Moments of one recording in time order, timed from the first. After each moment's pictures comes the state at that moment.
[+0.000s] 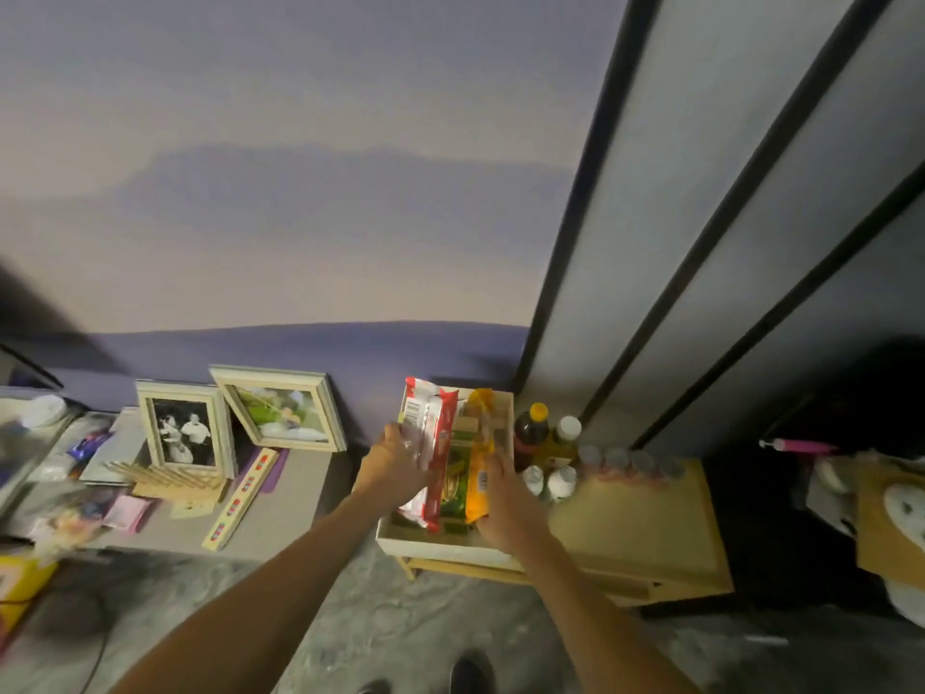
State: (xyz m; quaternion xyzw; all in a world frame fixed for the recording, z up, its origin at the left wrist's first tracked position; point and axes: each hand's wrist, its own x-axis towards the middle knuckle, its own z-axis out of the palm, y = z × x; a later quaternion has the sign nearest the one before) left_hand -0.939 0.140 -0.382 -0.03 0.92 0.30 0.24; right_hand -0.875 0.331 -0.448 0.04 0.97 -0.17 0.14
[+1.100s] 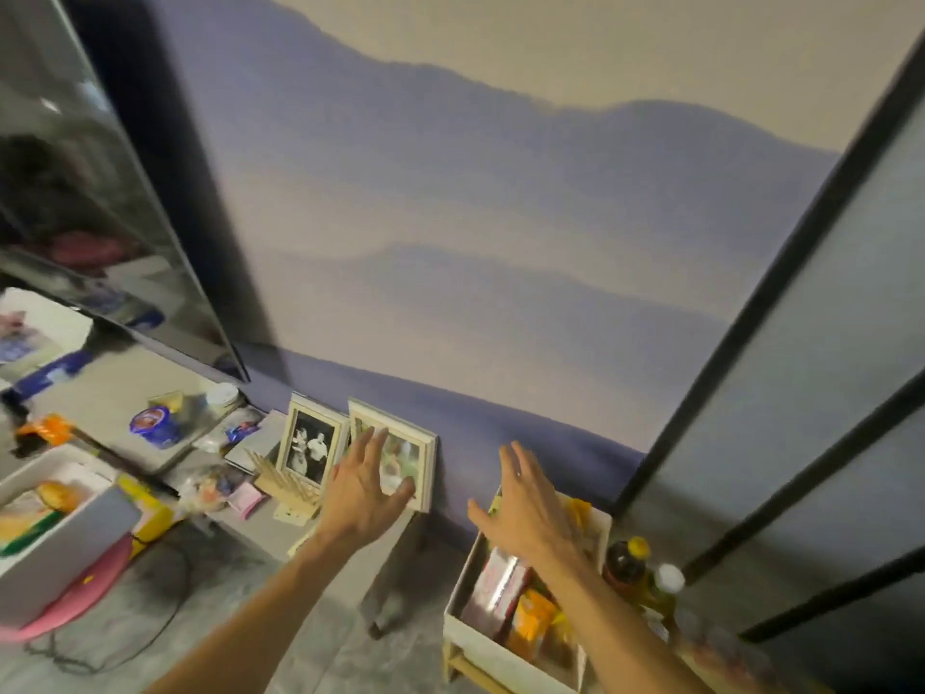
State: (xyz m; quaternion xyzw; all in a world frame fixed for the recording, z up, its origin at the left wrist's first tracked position) left_hand -0.906 -0.017 -0.316 -0.14 0.96 0.25 -0.04; right_hand -0.962 0.229 -0.314 -0.14 0.97 -0.16 0.06
